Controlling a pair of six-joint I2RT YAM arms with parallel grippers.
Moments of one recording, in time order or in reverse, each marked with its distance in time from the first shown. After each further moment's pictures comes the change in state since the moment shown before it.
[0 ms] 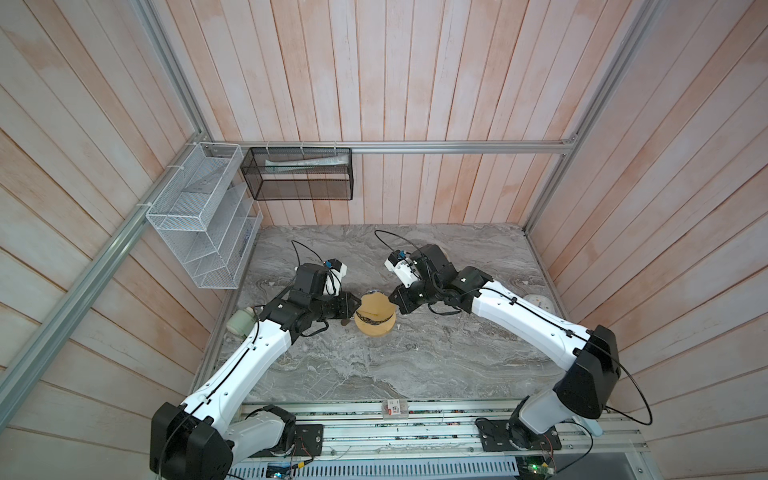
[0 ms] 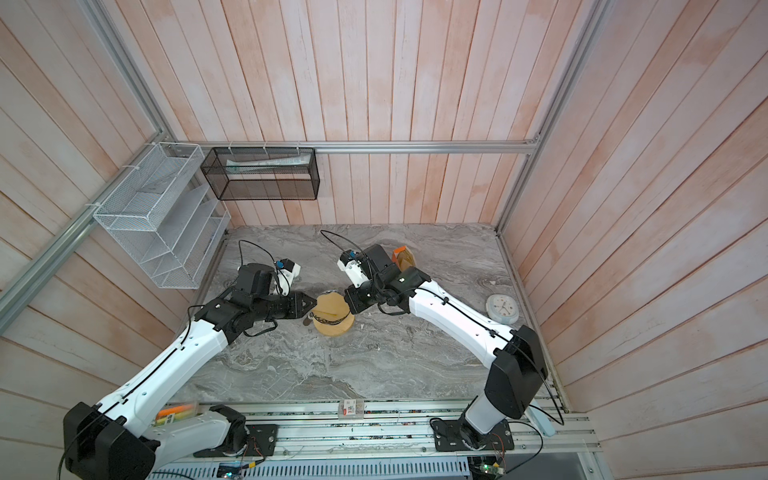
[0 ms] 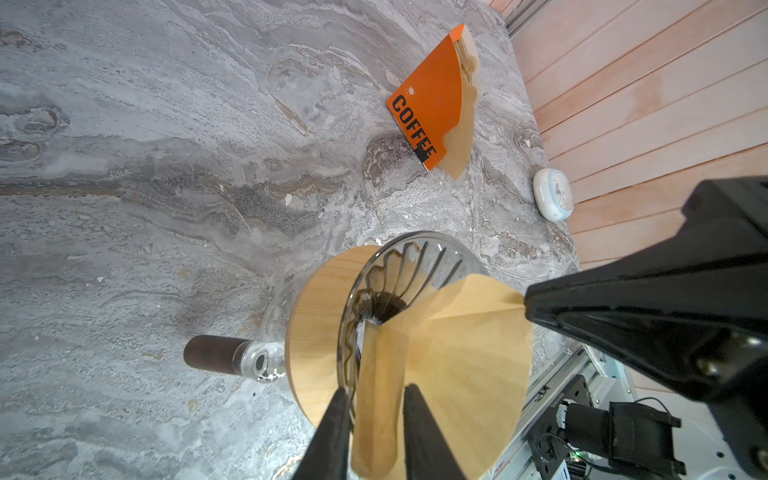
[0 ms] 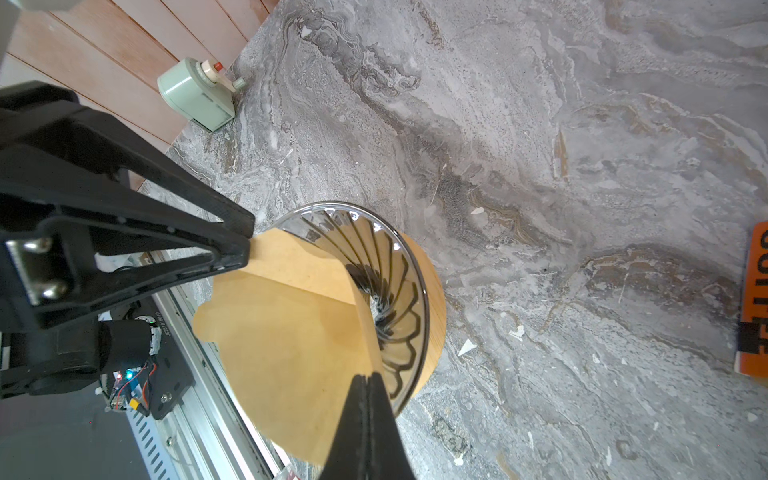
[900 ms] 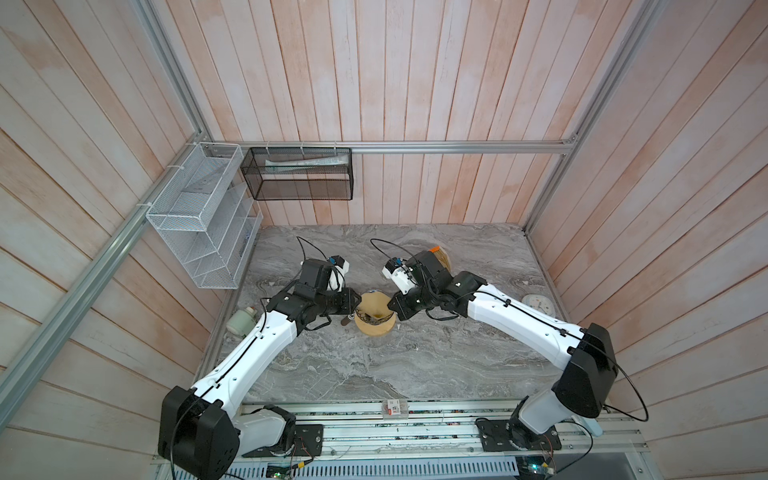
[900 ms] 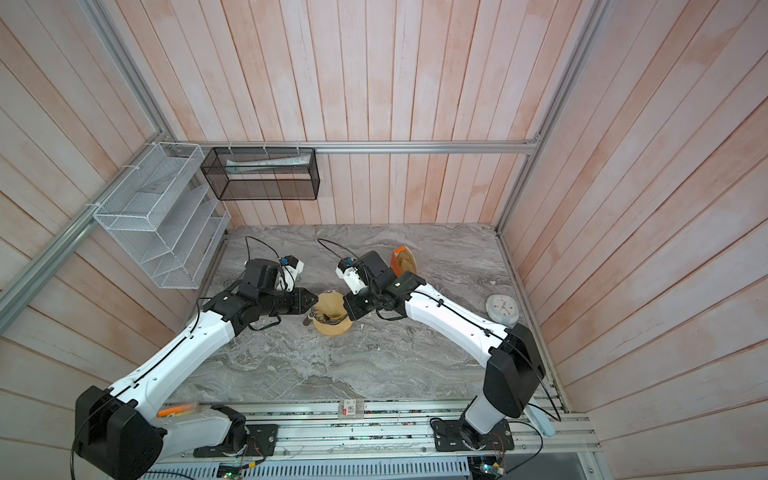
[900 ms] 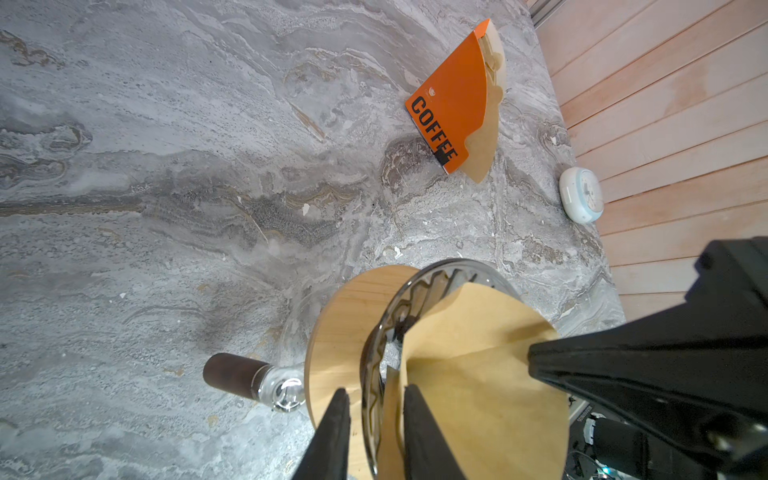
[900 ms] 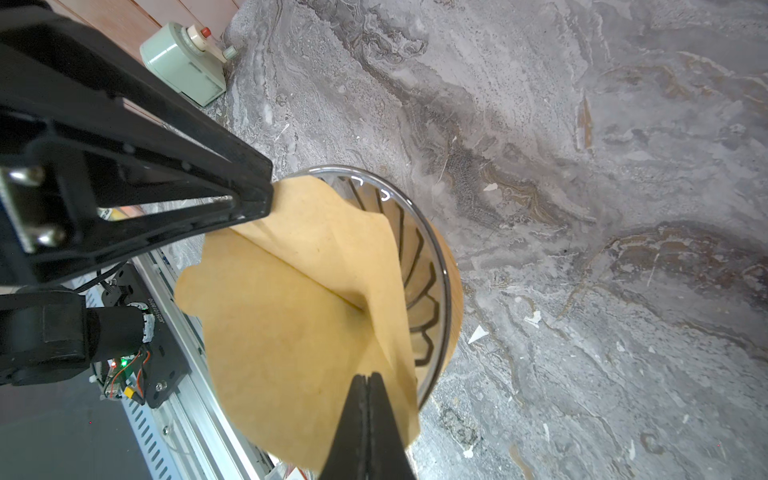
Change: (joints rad) left arm 0.000 0.069 0.042 0.000 -0.034 0.033; right arm 0.024 0.006 -0.043 0.006 0.005 0.016
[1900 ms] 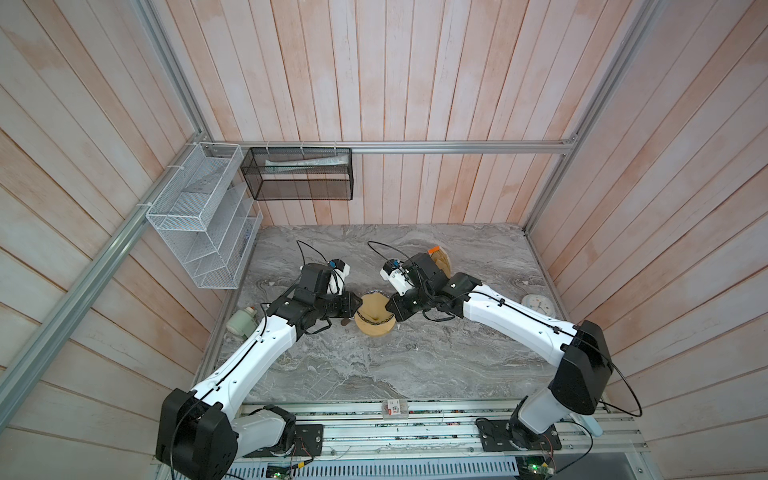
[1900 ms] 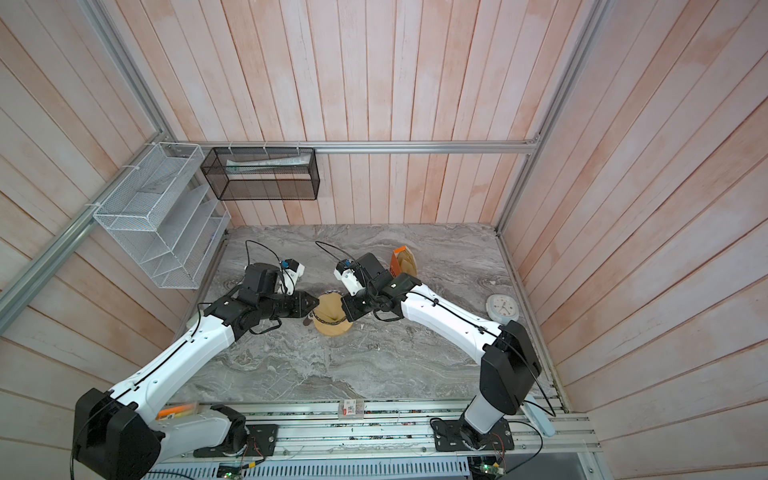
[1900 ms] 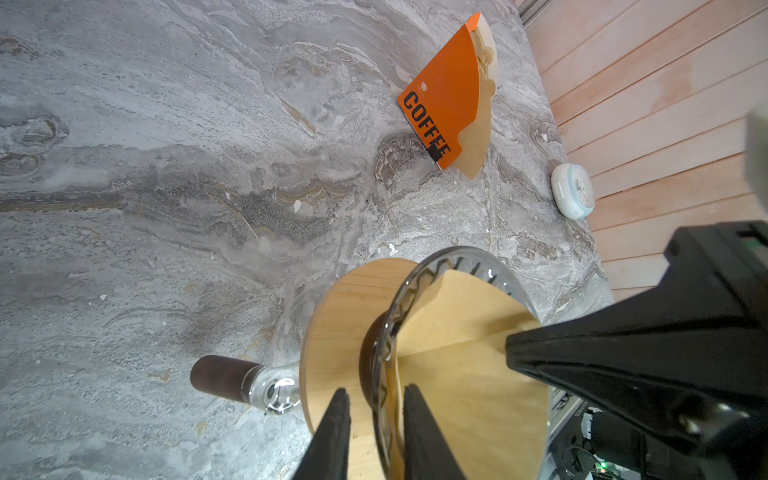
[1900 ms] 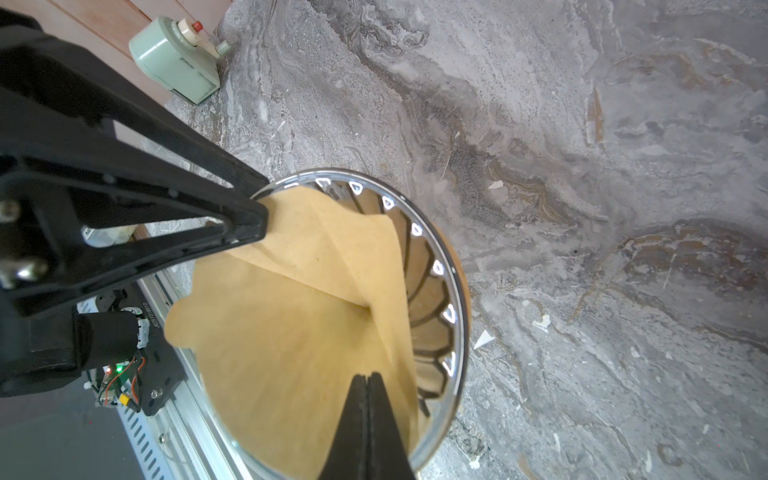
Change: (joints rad) left arm 0.000 -0.018 -0.058 0.059 0.025 -0.001; right arm 0.008 0.027 -0.004 0.025 0.007 0.010
